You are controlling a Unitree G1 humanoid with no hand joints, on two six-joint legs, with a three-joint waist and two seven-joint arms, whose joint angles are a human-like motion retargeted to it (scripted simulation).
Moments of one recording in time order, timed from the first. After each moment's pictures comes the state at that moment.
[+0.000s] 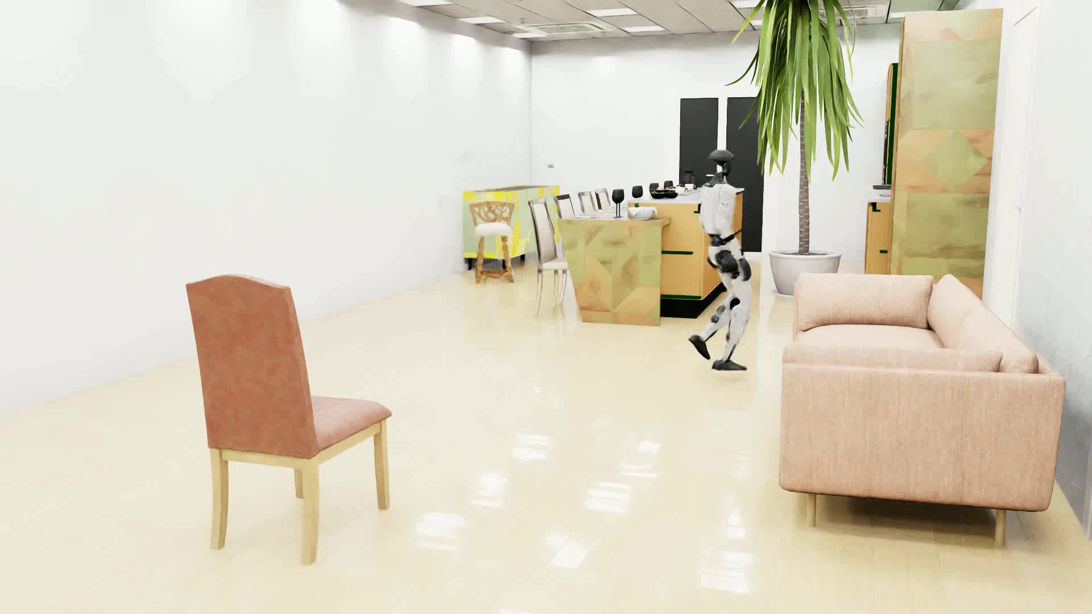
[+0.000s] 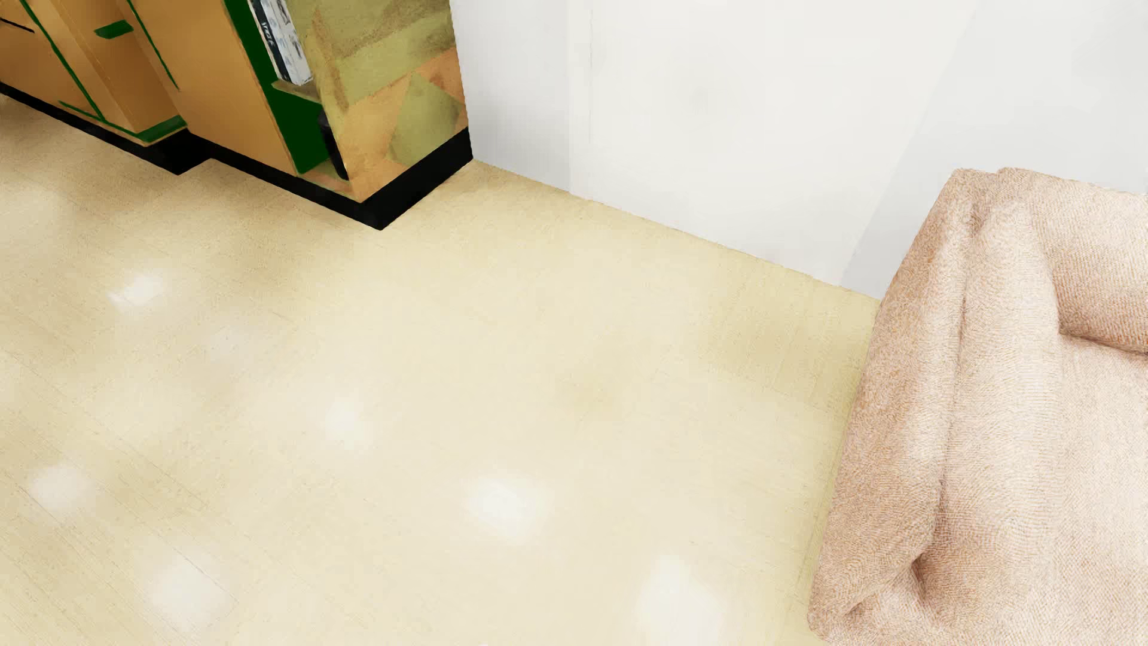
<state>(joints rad) -0.29 -0.09 0.03 0.20 -0.02 0.04 0.15 -0.29 0.17 1.27 0.53 0.14 0.25 -0.01 -0.27 0.01 0.01 -0.03 -0.09 0.05 -0.06 0.72 0.70 1.11 -0.91 0.36 0.22 0.04 0.01</state>
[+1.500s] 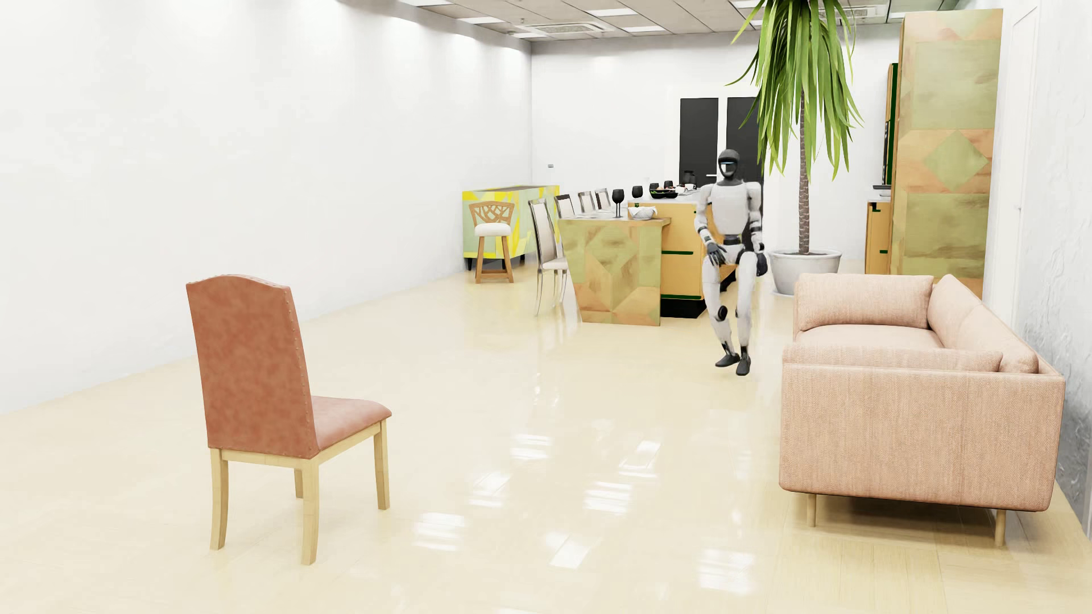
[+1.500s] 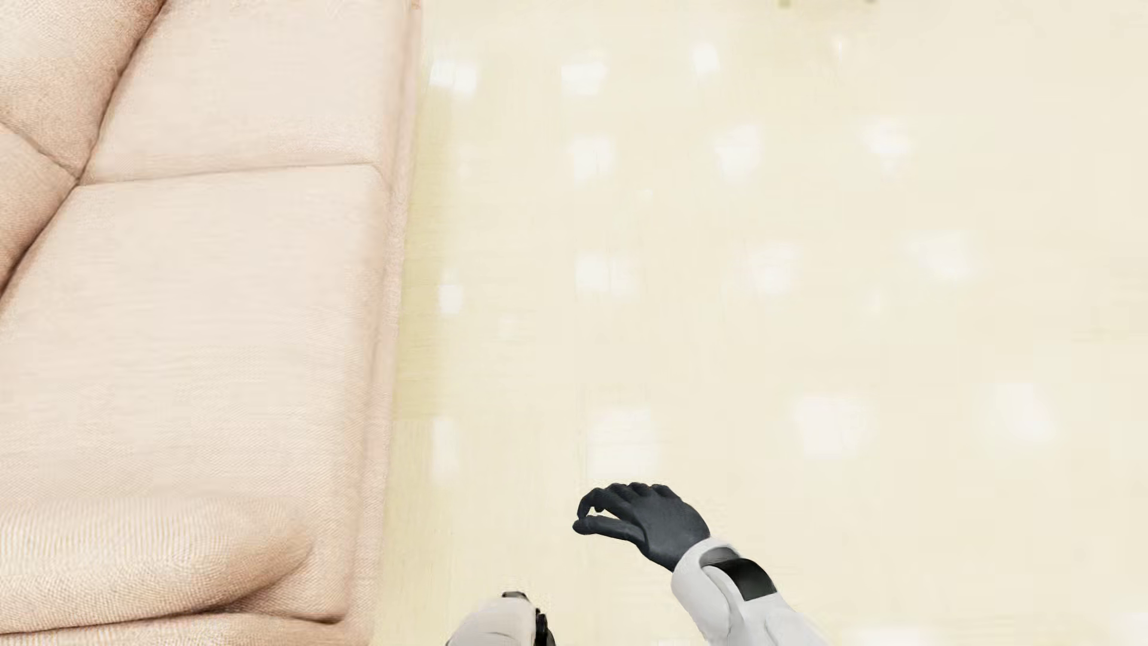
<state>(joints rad) -0.47 0.02 0.15 0.04 -0.03 -0.02 0.16 -0.32 0.16 0.74 0.37 0.51 -0.06 -0.09 -0.40 -0.12 -0.21 -0.03 -0.07 0.14 0.56 0.54 0.30 1.08 -0.90 0.16 0.00 -0.16 0.03</state>
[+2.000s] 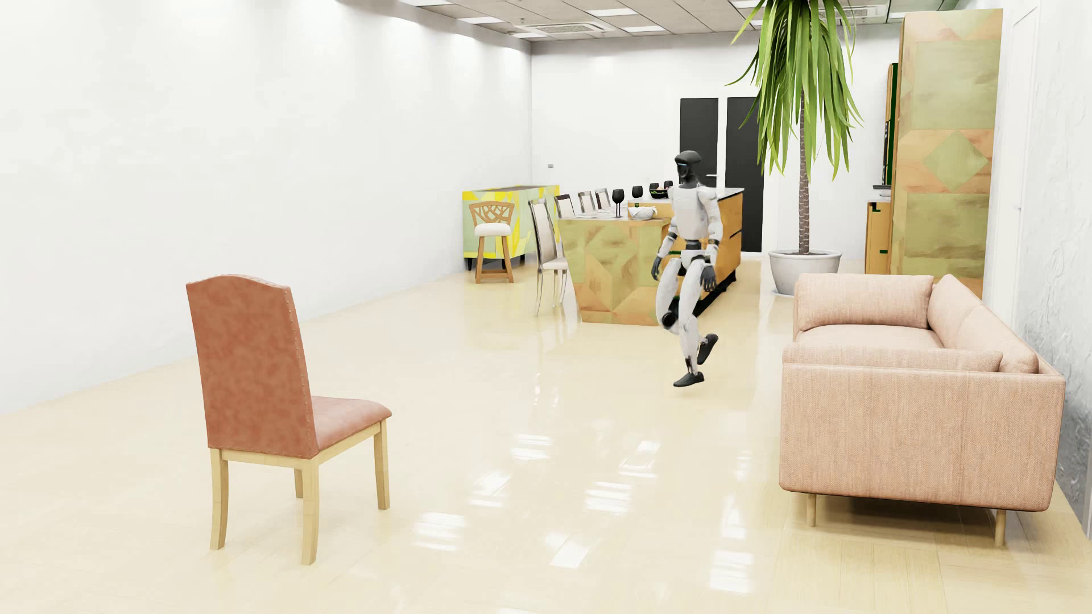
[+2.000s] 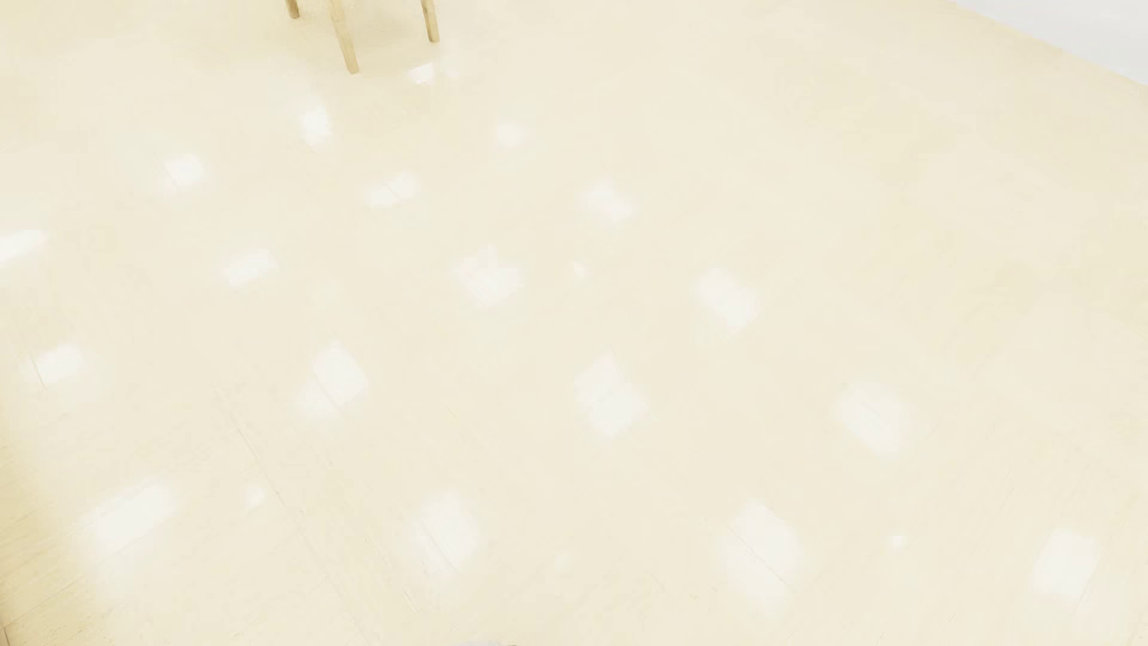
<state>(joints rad) -0.25 -0.22 0.09 -0.04 -0.16 -0.10 0.16 -0.05 0.19 0.47 1.31 0.14 0.19 -0.13 -0.05 0.18 -0.14 0.04 -0.07 0.16 0.18 0.77 0.67 1.36 -0.97 0.15 0.29 -0.17 0.06</state>
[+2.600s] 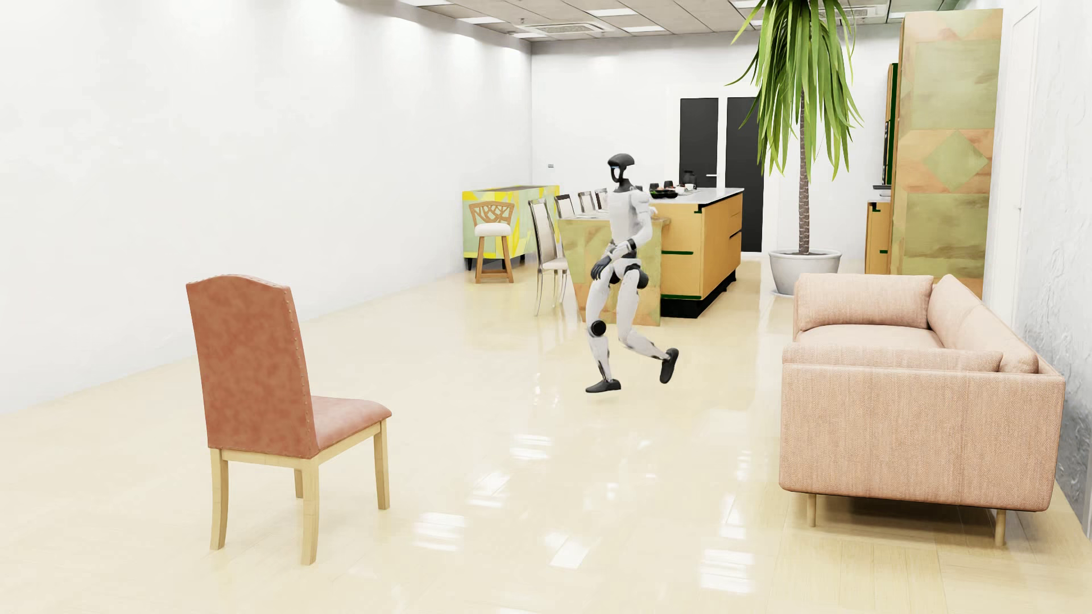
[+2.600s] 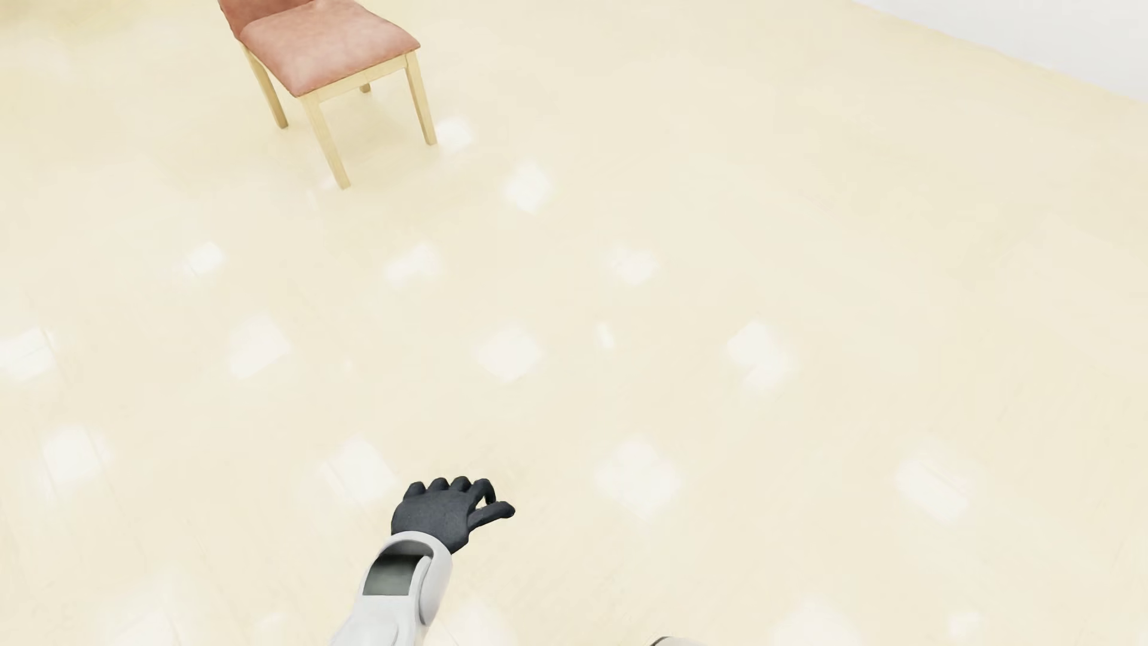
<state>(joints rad) -0.12 -0.31 -0.04 0.01 -0.01 0.02 0.05 -0.26 0.17 1.27 0.59 0.00 0.37 0.05 -0.20 0.19 0.00 -0.10 -0.13 -0.32 -0.07 0.31 0.59 1.22 -0.99 0.18 0.16 -0.12 0.01</state>
